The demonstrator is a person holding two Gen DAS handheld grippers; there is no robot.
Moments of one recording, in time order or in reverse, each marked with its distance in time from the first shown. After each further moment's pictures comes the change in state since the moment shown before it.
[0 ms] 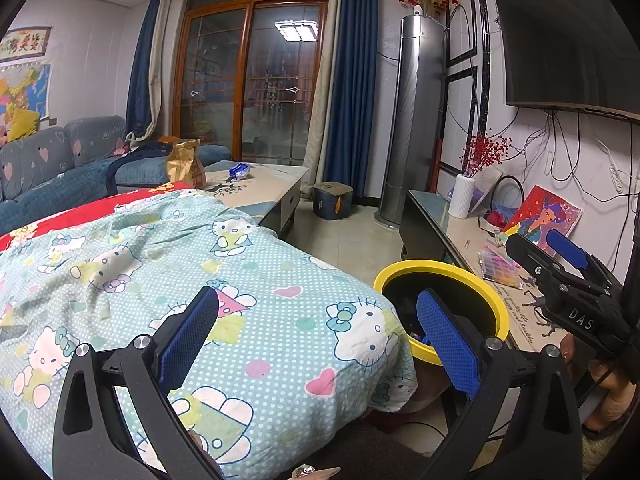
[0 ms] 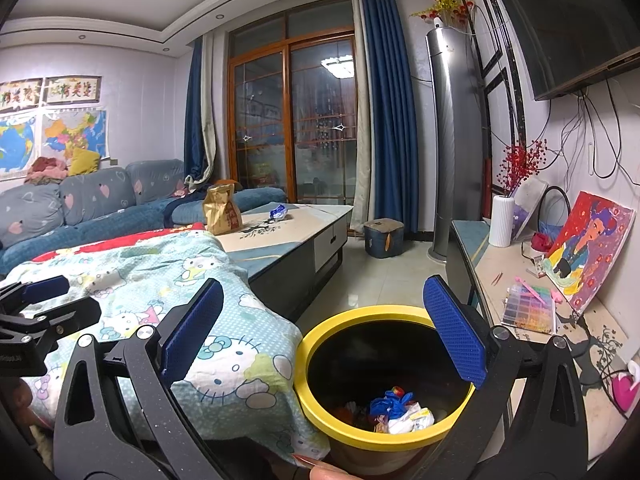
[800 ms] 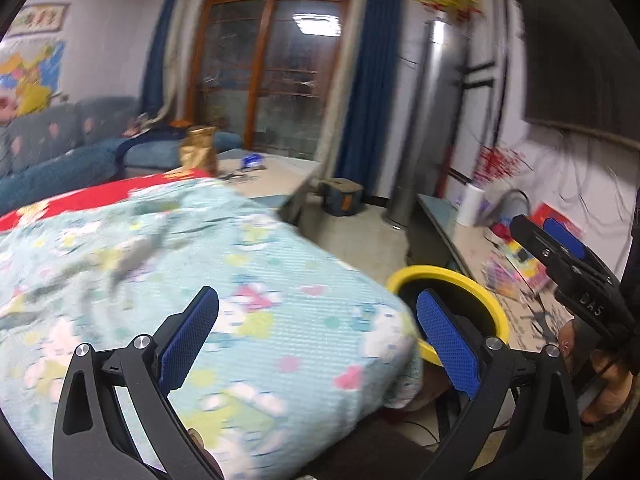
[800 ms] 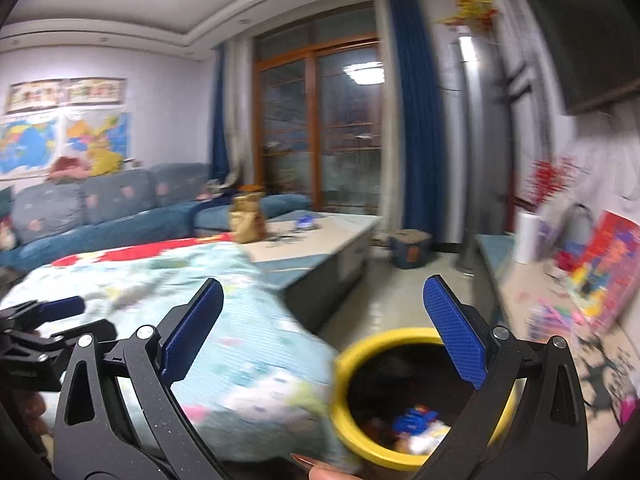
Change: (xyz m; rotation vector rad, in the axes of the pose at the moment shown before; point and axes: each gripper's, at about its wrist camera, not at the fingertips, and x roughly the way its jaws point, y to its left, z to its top) left arm -0.023 0.050 0.014 -0.114 0.034 0.037; right arm 0.007 0.050 0.038 -0.047 -0.012 0.145
